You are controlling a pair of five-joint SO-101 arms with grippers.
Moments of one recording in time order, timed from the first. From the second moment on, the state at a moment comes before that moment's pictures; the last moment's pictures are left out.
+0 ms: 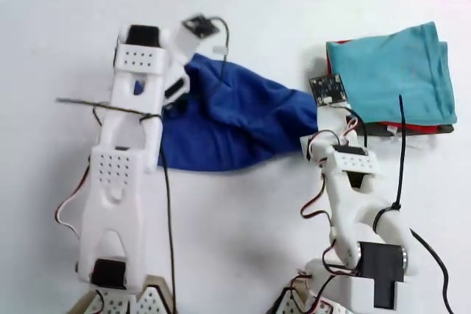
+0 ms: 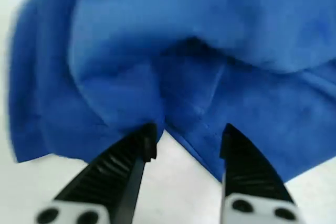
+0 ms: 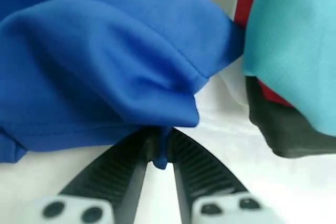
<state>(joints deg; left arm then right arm) -0.6 56.3 -62.5 101.4 -37.3 1.9 -9.9 53.7 23.6 18.9</state>
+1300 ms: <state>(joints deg) -0.4 54.7 -55.3 94.6 -40.4 1.9 -9.9 53.7 23.6 18.9</state>
